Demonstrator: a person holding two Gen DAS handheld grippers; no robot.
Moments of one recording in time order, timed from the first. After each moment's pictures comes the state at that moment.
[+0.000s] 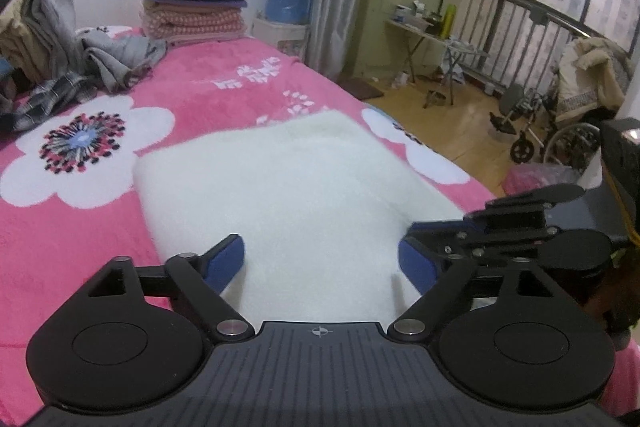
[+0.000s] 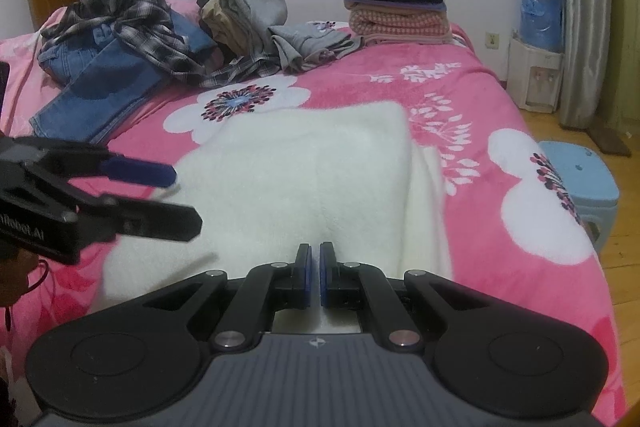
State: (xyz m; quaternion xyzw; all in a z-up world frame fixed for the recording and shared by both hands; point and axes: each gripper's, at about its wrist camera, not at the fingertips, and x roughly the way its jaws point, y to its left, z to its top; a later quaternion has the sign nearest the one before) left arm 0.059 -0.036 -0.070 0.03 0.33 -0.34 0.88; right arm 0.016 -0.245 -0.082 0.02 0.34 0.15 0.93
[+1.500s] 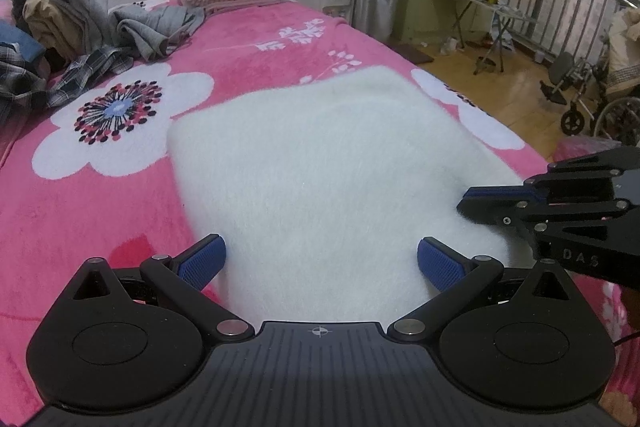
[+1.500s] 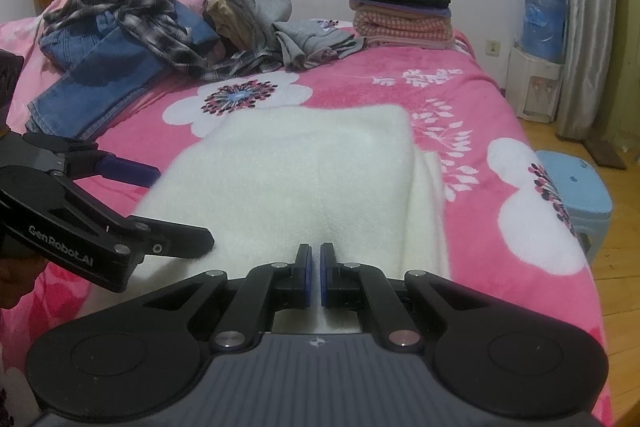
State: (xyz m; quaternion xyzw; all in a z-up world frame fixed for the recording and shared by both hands) left arm 0.066 -0.047 -0.084 0.08 0.38 -0.26 0.88; right arm 0.018 -0.239 -0.075 -0.01 0.35 0.15 0.92
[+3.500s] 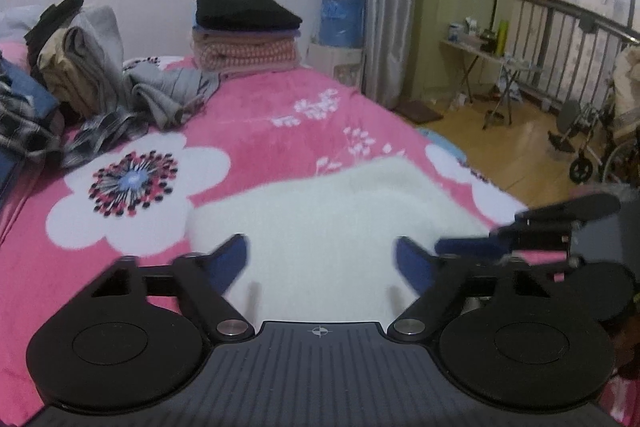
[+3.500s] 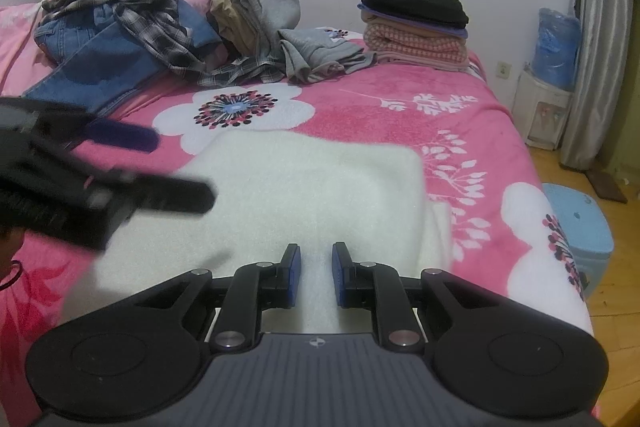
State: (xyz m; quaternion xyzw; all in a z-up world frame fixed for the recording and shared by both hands) left arm 0.092 -0.051 -0.058 0.05 0.30 -0.26 0.92; right arm 0.059 -0.227 -0.077 -0.04 0.33 0.16 0.93
